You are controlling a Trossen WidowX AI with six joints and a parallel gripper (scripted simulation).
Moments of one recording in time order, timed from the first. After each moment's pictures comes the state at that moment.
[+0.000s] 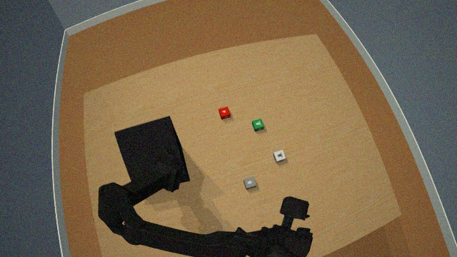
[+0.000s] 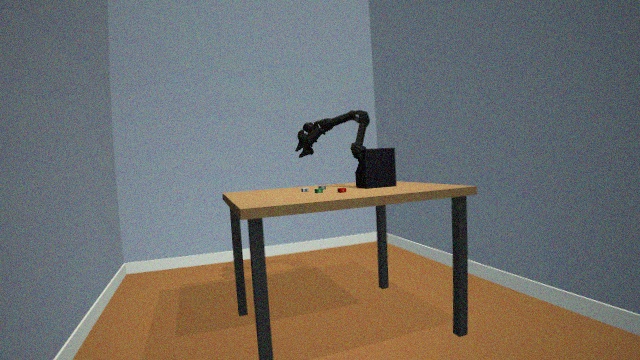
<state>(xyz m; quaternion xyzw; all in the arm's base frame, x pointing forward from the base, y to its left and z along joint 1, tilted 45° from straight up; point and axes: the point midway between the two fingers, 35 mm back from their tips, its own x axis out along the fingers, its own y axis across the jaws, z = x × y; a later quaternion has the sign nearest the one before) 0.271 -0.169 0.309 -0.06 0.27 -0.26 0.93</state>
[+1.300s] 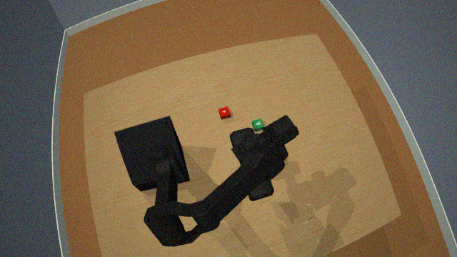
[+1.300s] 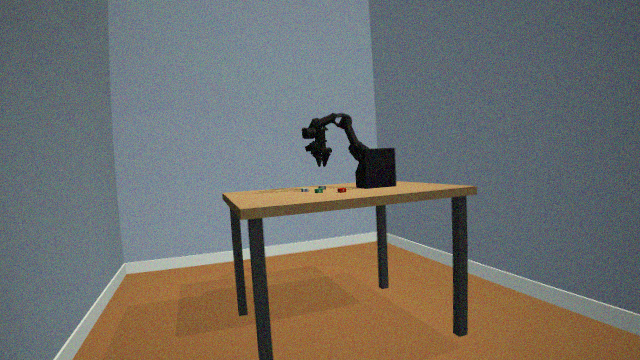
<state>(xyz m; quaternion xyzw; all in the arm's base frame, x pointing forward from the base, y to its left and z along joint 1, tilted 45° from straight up) 0.225 -0.064 0.103 -0.26 0.65 -0.27 0.66</state>
